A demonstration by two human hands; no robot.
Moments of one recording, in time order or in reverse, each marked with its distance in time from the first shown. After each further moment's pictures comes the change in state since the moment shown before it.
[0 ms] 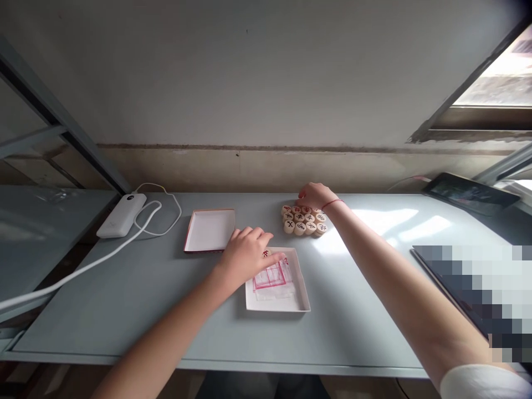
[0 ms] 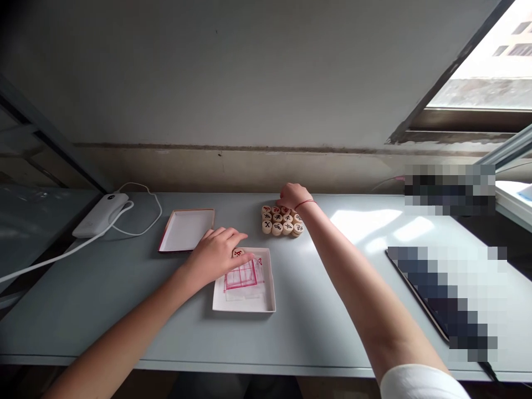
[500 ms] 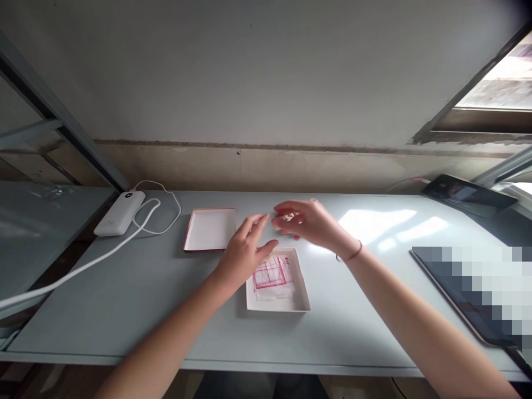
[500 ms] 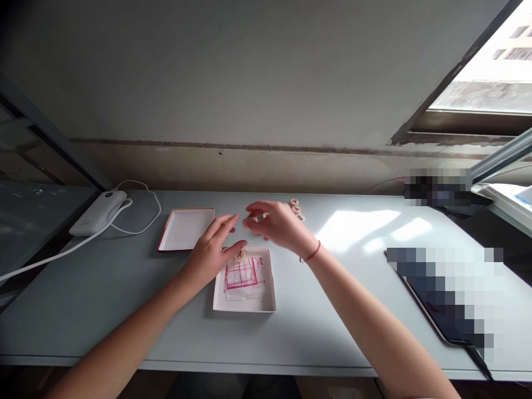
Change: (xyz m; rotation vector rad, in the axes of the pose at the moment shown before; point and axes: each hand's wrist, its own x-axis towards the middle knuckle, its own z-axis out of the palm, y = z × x) left_hand -0.006 -0.007 0.010 -0.303 0.431 0.069; right_hand -0.111 -0.048 -0.011 0.786 0.004 -0.359
